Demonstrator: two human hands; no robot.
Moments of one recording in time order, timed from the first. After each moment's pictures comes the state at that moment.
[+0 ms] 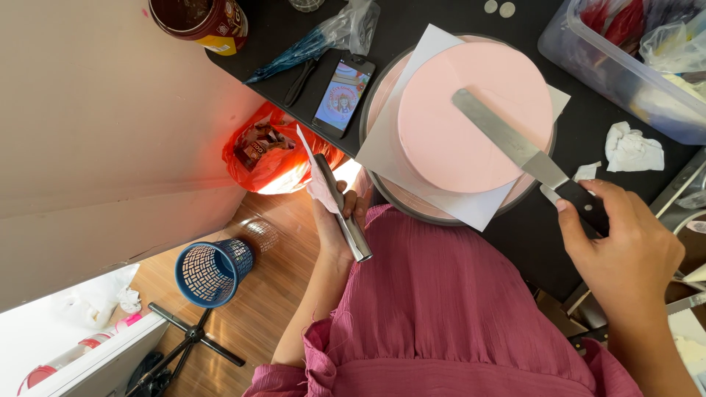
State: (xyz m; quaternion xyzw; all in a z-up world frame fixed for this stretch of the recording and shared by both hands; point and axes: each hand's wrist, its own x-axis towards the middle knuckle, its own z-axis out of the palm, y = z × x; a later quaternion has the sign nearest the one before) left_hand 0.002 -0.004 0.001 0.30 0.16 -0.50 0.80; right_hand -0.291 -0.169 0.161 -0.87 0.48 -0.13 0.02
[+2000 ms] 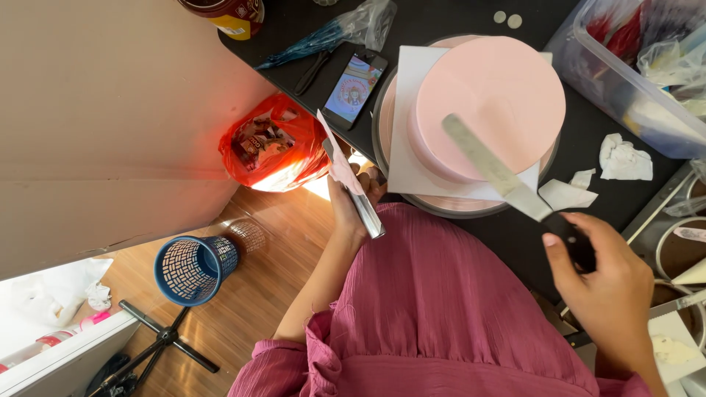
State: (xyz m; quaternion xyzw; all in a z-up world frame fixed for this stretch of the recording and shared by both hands) left_hand -0.003 -0.014 -0.061 0.30 0.14 -0.47 0.82; right_hand -0.313 -0.114 0.153 -0.84 0.49 -0.18 0.17
